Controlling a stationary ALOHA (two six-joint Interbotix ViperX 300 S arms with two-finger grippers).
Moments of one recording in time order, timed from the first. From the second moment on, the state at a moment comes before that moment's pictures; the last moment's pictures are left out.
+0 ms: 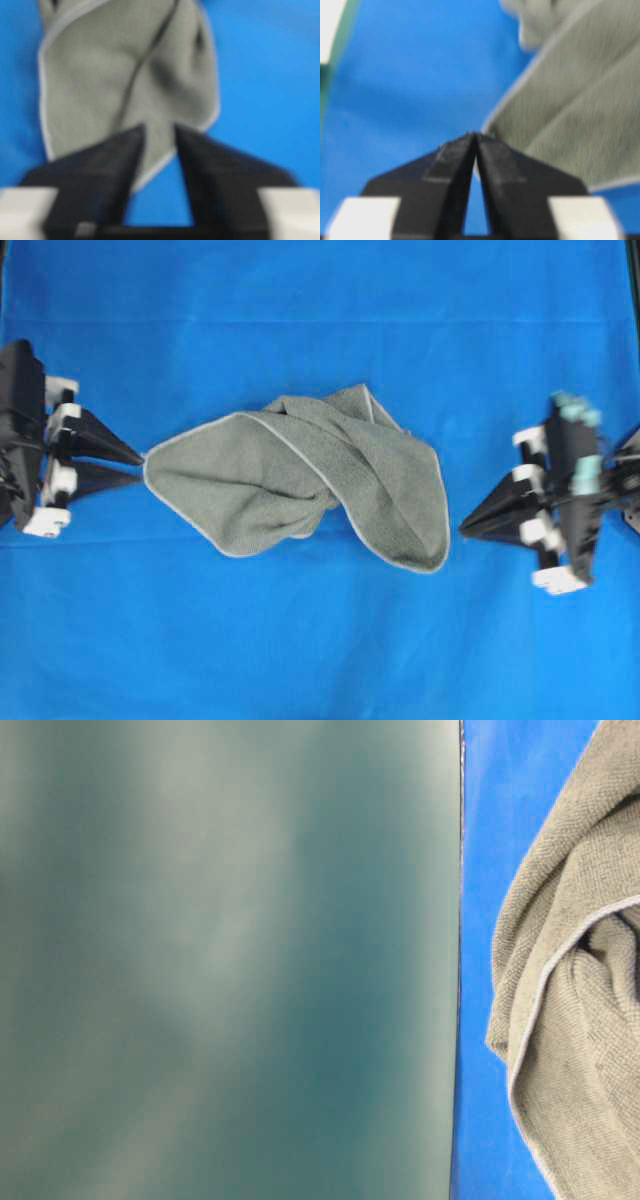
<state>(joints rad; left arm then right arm) -0.03 -0.74 1.23 -0.05 0.05 -0.20 0.21 -0.49 1.02 0.08 0.09 0.30</state>
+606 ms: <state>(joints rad) 0.06 -0.20 1.21 -0.04 -0.16 -0.20 0.23 0.01 0.77 0.08 0.22 0.33</state>
